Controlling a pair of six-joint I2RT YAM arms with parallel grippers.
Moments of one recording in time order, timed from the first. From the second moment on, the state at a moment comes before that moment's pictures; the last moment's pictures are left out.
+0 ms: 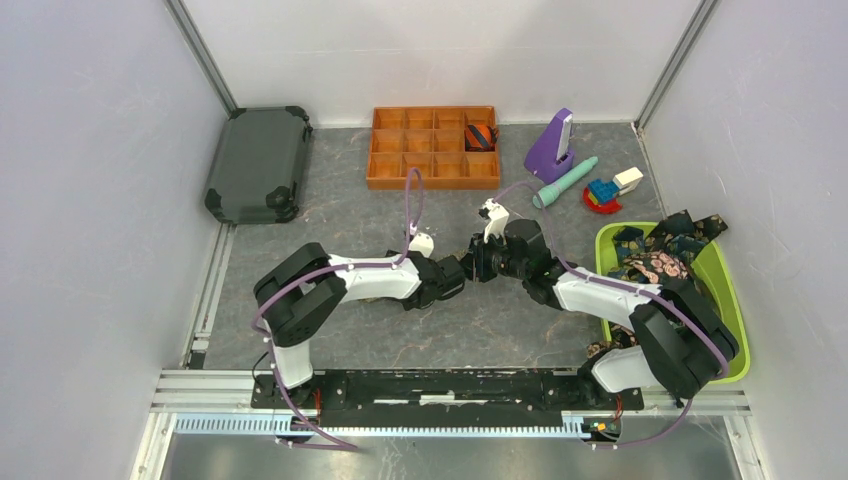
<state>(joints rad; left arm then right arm) -1.01 1.84 1.06 -0.83 -0.87 -0.81 0.62 1.39 0.57 0.33 -0.33 0.42</state>
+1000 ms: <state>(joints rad) -0.89 1.15 0.73 -0.69 -0.66 -0.81 0.84 1.62 0.86 0.27 -0.27 0.43</state>
